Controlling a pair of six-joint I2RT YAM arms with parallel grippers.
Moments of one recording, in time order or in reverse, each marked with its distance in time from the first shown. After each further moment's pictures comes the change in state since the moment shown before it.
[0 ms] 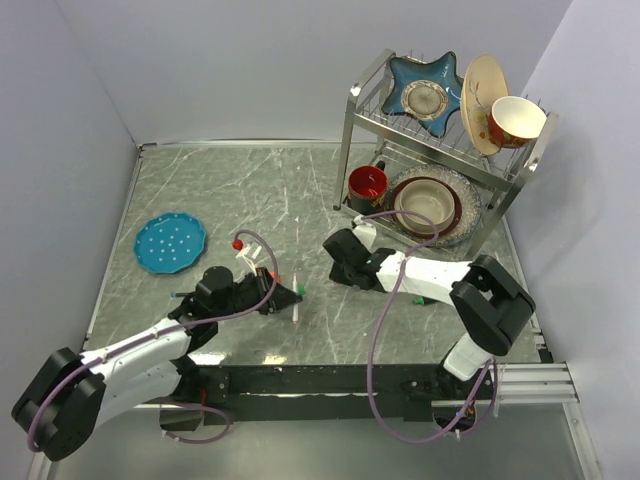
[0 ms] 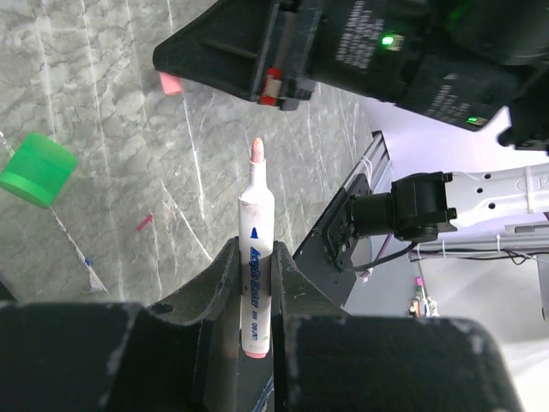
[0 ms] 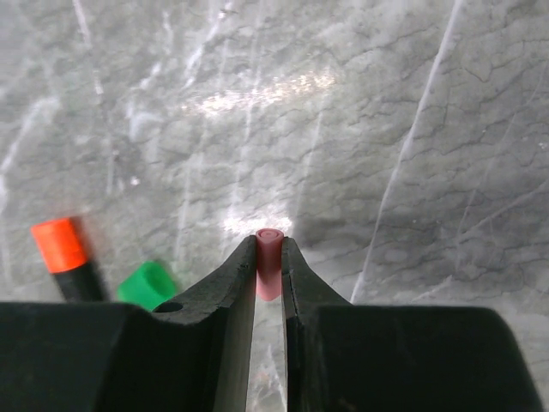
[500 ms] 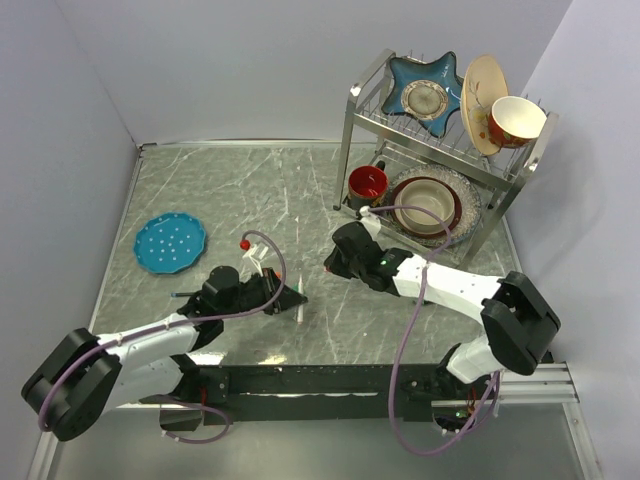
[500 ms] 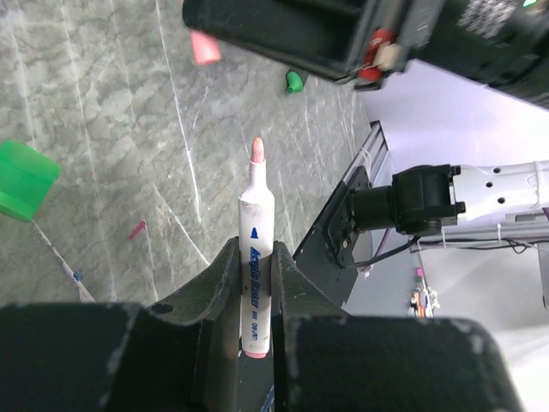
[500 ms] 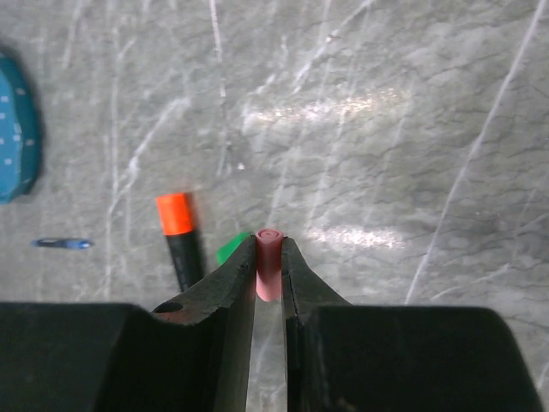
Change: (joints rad) left arm -0.023 0.118 -0.005 0.134 0.014 0.000; right arm 0.000 -0.155 -0.014 0.048 -0.068 0.016
